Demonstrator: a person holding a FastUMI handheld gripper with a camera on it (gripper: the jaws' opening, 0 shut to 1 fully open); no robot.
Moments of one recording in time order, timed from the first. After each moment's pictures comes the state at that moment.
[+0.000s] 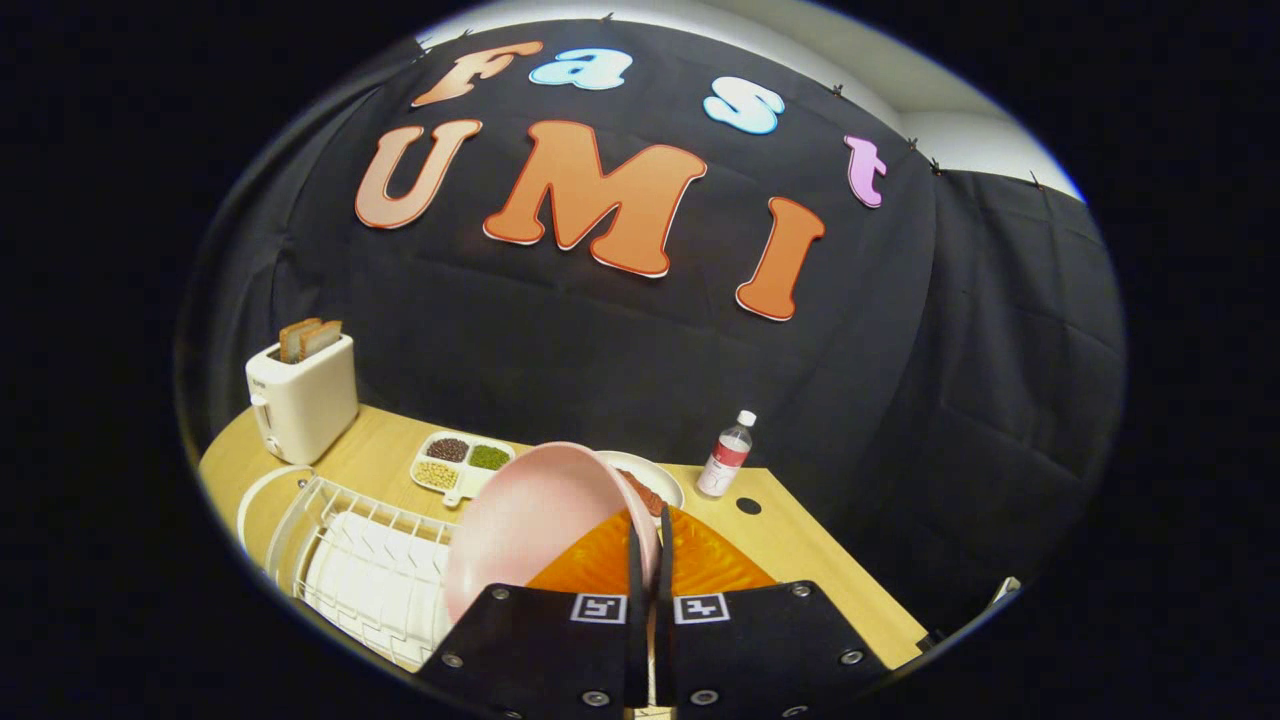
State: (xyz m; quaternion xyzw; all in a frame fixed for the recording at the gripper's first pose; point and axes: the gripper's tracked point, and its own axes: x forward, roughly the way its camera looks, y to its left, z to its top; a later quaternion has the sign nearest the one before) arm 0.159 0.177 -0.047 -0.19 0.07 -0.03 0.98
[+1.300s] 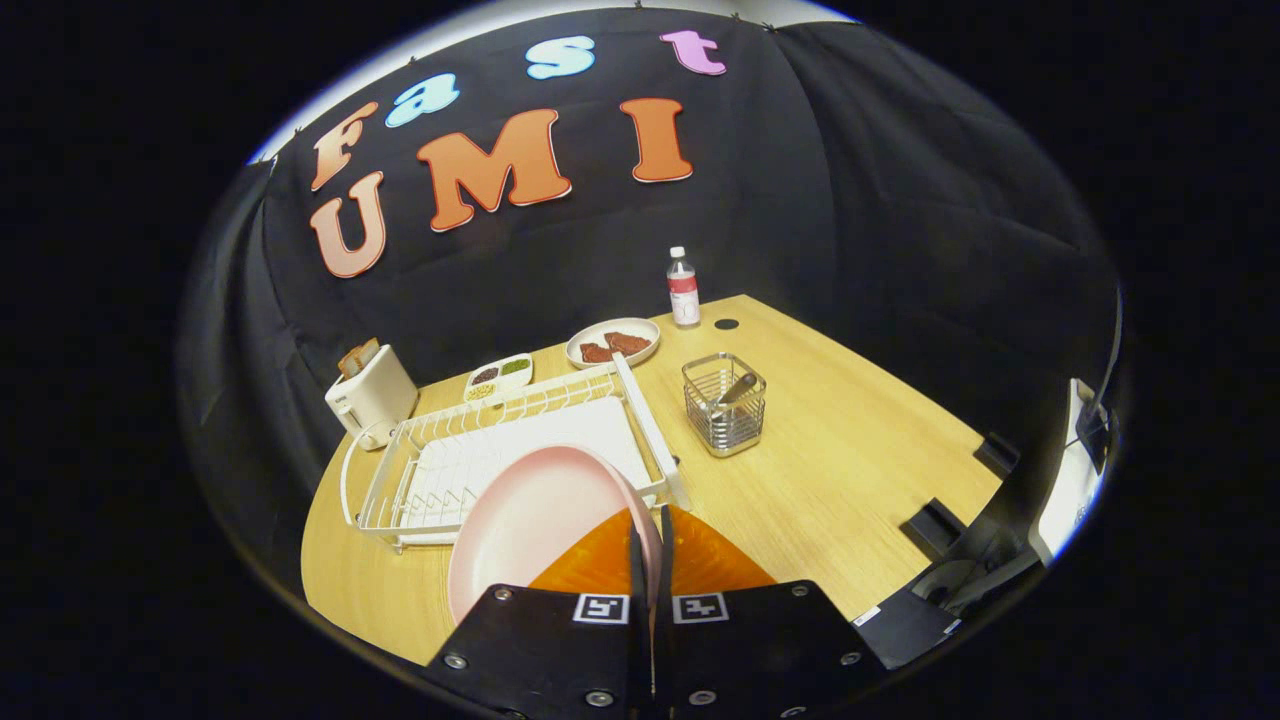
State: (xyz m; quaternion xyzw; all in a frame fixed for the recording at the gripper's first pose) arm -0.047 0.066 -0.150 0.02 0.23 -0.03 0.97
